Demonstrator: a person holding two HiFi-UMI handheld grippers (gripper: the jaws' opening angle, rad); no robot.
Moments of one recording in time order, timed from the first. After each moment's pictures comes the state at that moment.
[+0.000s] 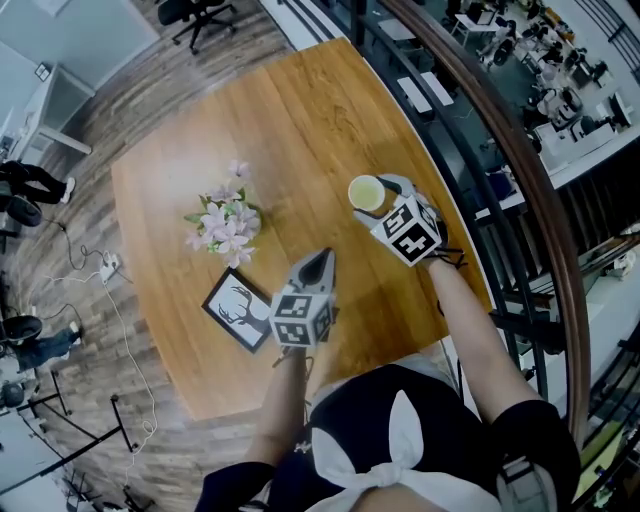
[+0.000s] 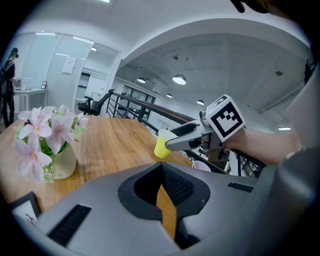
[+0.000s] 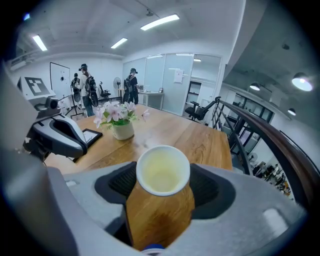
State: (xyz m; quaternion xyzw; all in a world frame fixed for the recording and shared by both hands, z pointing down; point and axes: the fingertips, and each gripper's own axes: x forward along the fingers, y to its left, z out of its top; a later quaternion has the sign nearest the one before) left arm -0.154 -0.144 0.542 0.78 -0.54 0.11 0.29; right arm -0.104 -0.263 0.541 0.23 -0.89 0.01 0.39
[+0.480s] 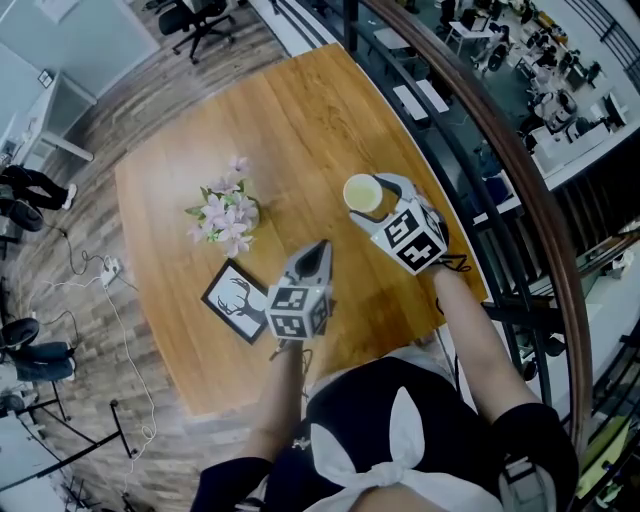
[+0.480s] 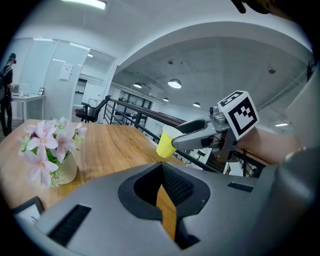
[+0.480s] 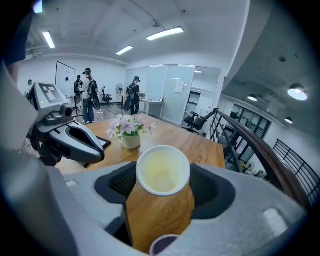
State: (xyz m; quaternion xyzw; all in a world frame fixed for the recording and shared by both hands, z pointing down) left arm -0.143 -0.123 0.516 0.80 -0.54 0.10 0.26; right arm -0.094 -0.215 0.484 0.24 -0.91 -0.02 0.34
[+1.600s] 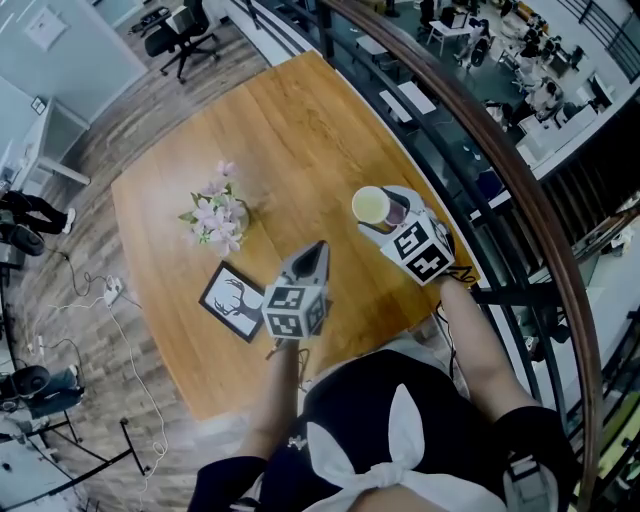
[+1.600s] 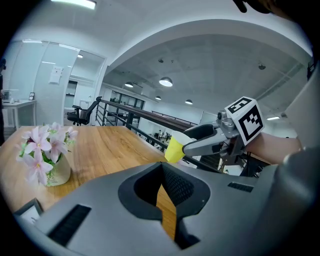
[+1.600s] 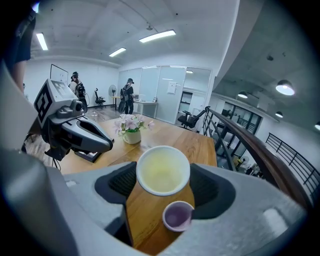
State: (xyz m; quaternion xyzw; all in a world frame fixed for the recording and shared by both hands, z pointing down) left arm -0.111 -0.095 0.502 0.82 -0.51 0.11 0.24; right arm -0.030 -0.164 0.478 0.28 -0.90 -0.01 0.33
